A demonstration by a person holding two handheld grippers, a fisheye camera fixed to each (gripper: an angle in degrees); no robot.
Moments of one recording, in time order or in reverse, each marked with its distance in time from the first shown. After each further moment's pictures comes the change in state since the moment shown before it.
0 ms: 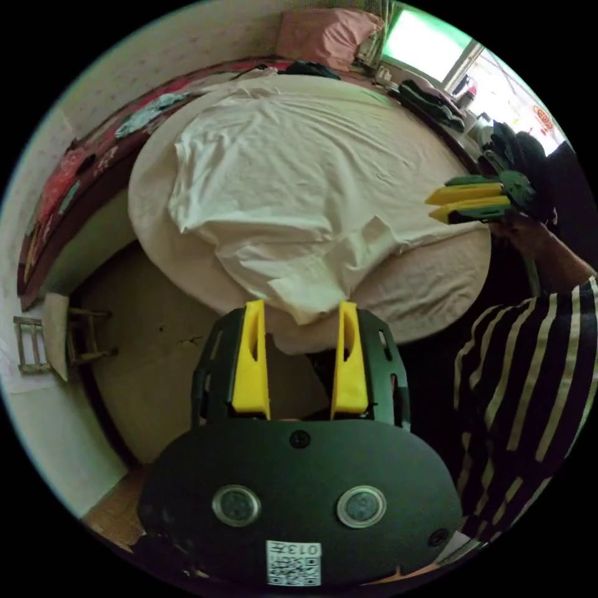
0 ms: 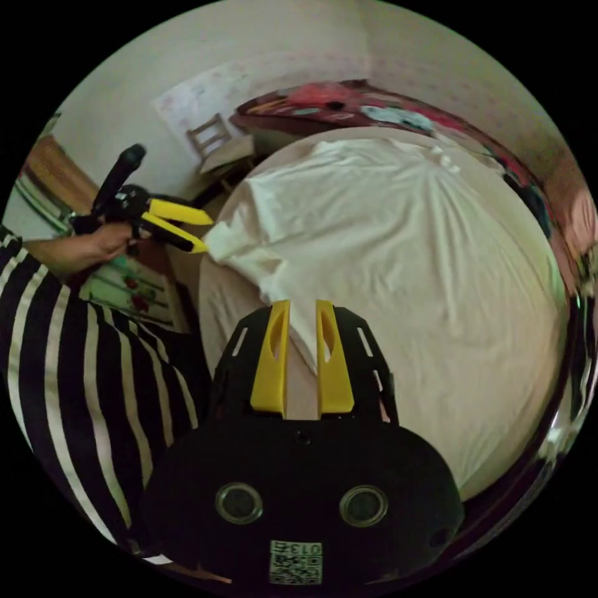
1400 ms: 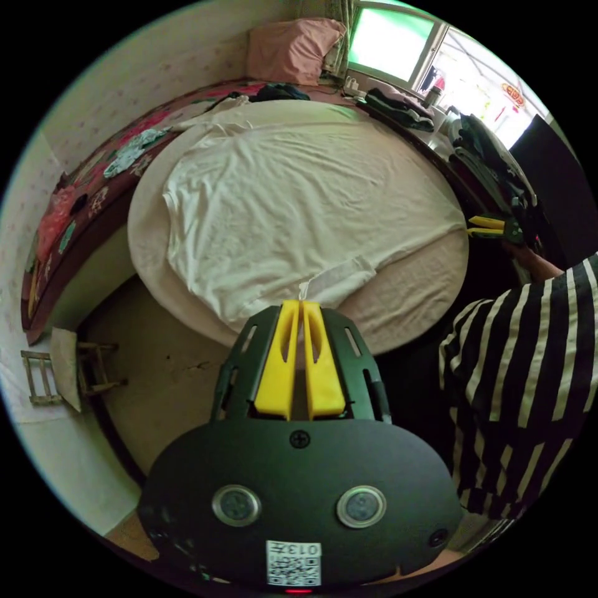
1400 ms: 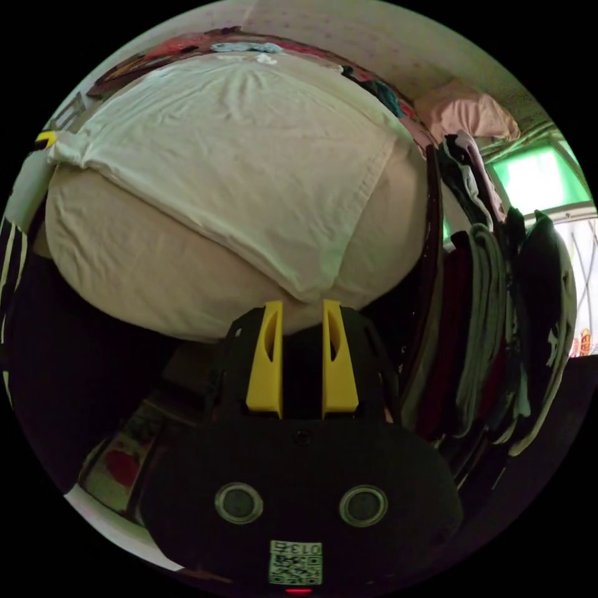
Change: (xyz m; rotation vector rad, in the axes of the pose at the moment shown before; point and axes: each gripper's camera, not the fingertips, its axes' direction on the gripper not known) left arm -0.008 0.067 -0.027 0.058 0.013 0.124; right arm 0.014 0.177 -0.016 -0.277 0.572 0.336
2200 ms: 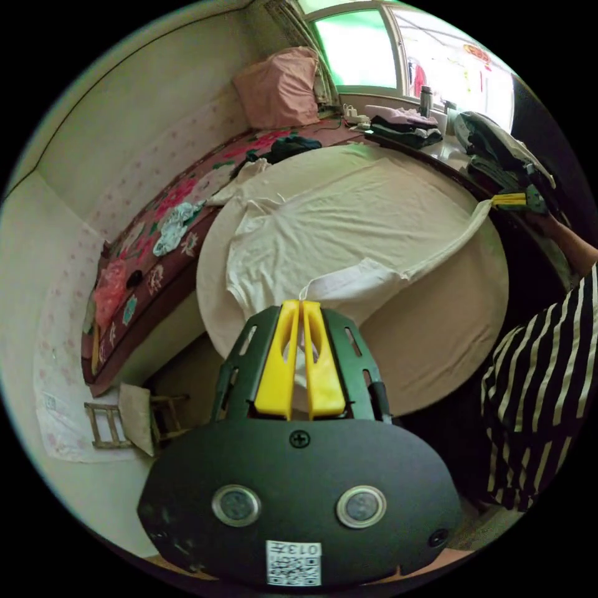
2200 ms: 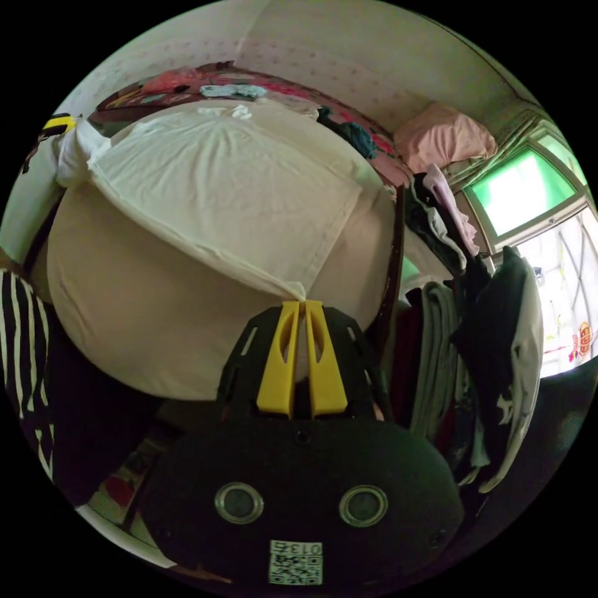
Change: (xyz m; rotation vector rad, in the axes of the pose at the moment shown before) left arm 0.021 -0.067 -0.086 0.145 -0.299 0.134; right arm 0.064 -0.035 -0.049 0.190 0.027 0.019
